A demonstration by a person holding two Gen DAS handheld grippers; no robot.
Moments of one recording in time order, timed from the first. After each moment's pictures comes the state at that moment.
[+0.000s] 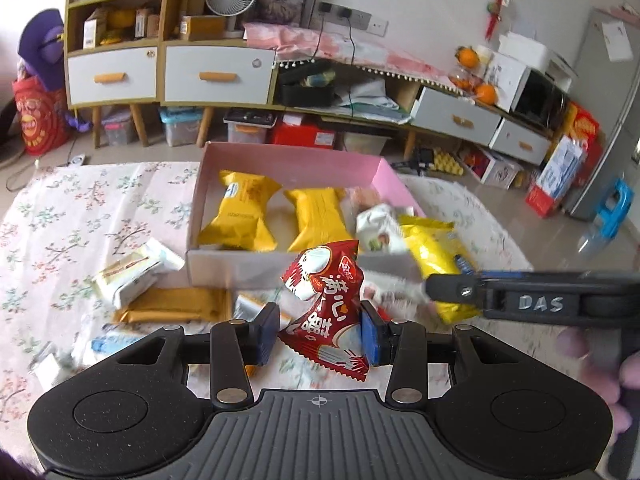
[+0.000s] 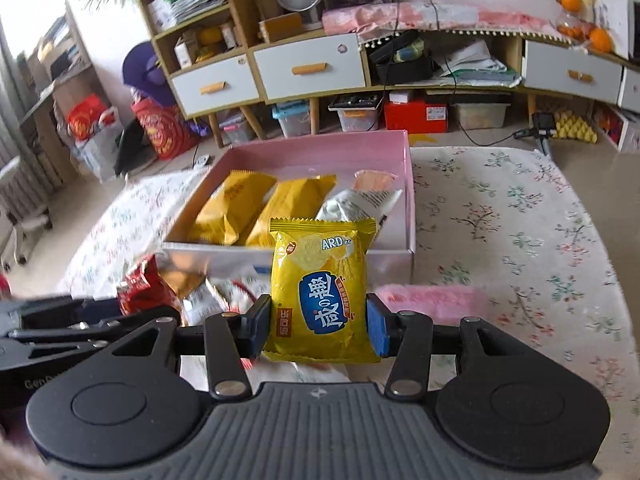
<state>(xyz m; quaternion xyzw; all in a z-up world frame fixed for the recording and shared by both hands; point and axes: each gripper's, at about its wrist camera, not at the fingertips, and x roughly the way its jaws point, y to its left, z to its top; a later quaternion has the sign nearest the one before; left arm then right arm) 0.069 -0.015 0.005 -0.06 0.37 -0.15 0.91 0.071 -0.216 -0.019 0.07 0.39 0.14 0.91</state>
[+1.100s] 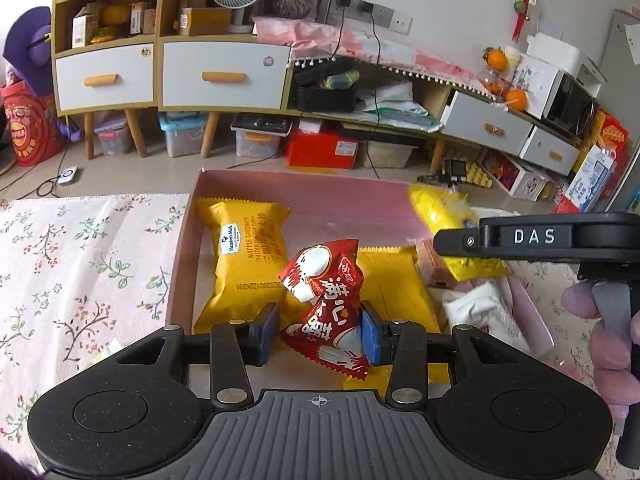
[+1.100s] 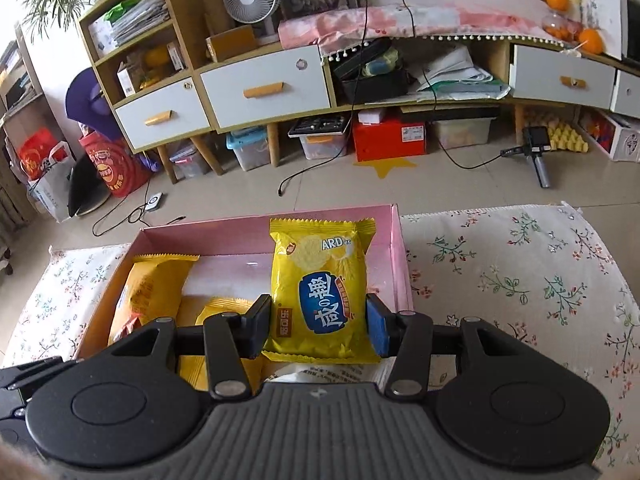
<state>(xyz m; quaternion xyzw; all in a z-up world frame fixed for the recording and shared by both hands) 0.189 -0.018 -0.041 -0.05 0.37 -0.14 0.92 0.186 -0.206 -0.036 0.08 0.37 0.08 0.92</state>
